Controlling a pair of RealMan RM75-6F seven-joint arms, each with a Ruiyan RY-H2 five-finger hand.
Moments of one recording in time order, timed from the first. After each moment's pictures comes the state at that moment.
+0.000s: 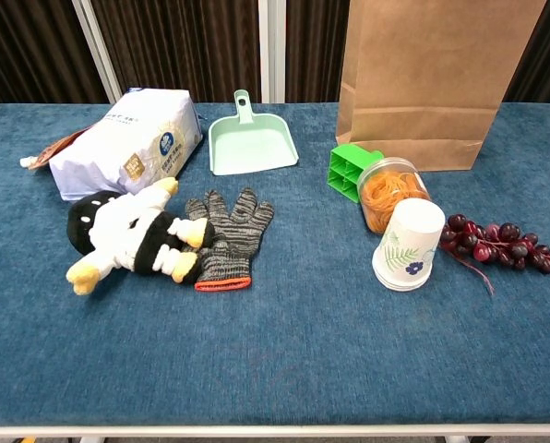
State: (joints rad) left arm -0.01 -1.22 -0.05 -1.56 1.35 1.45 0.04; right arm 0.87 -0.84 0.41 -1.62 -0.87 0.56 0.22
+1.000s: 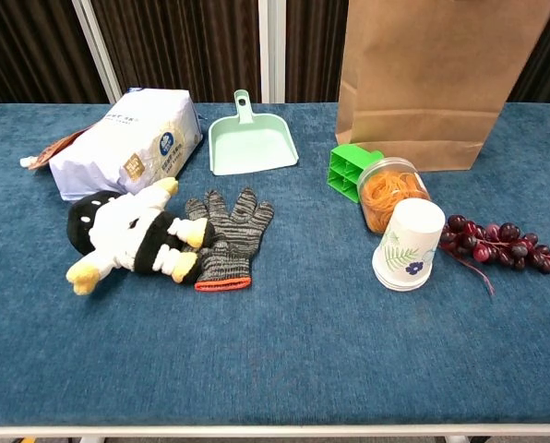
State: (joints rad) left arm -0.01 -1.22 -0.05 -1.56 1.35 1.44 0.04; right arm 1.00 -0.82 0.36 -1.48 -0.82 0.29 0.33
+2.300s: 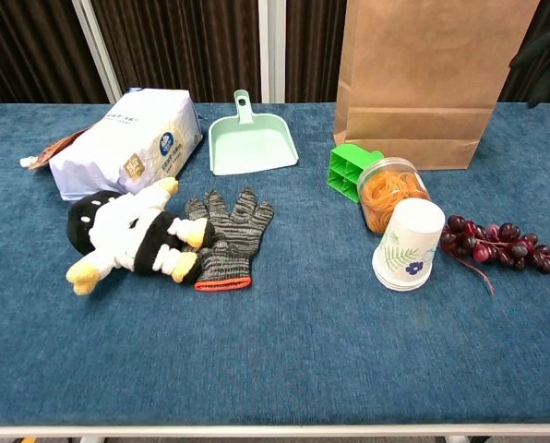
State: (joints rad) left arm -0.01 -1.23 -0.04 -1.56 1.38 1.46 0.04; right arm 0.57 -0.82 0.09 -1.71 -1.74 0.86 0.55
